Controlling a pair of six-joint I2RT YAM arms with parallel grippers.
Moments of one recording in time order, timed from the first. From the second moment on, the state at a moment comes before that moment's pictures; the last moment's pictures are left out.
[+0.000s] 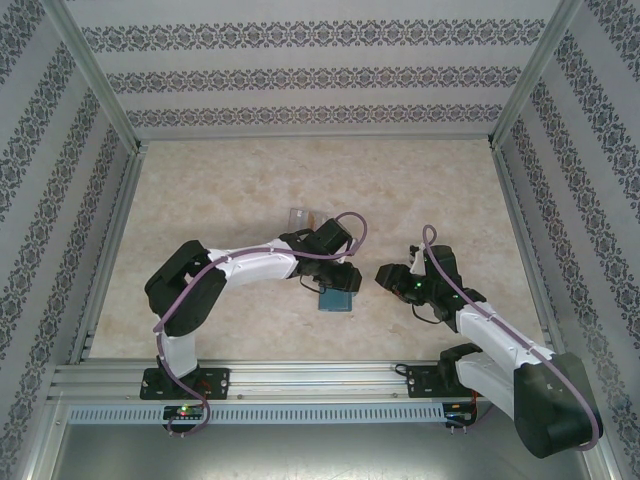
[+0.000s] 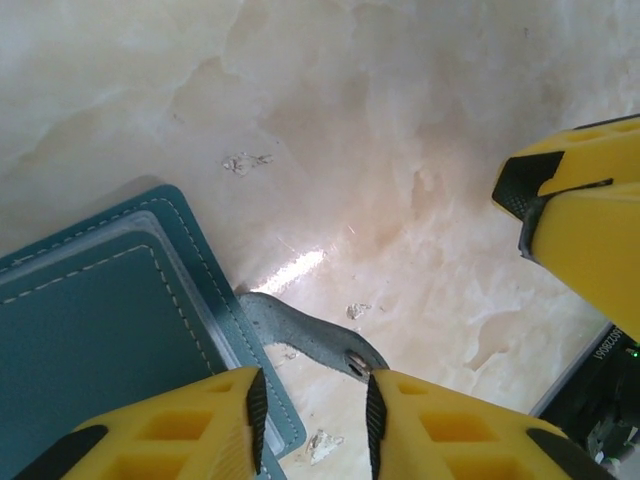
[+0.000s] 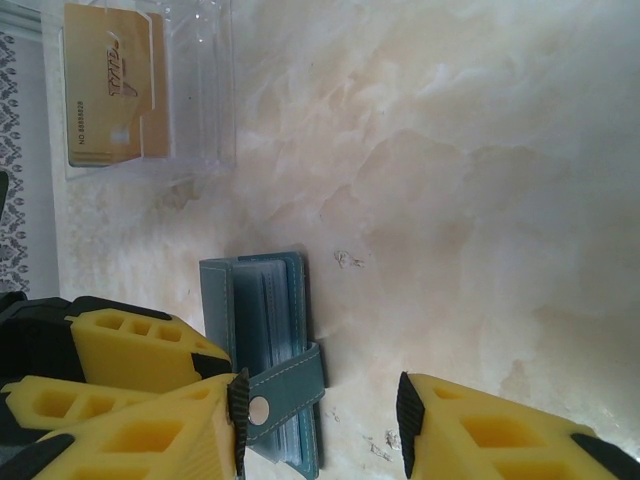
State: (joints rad) left arm -0.85 1.87 1.22 -0.39 0.37 -0.62; right arm 0.25 0.99 0.30 -0.07 -0.50 0.81
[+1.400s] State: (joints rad) left arm -0.85 1.91 1.30 -0.46 0.37 -0.61; right arm 0.24 1.08 0.30 -0.05 -0.52 0.81
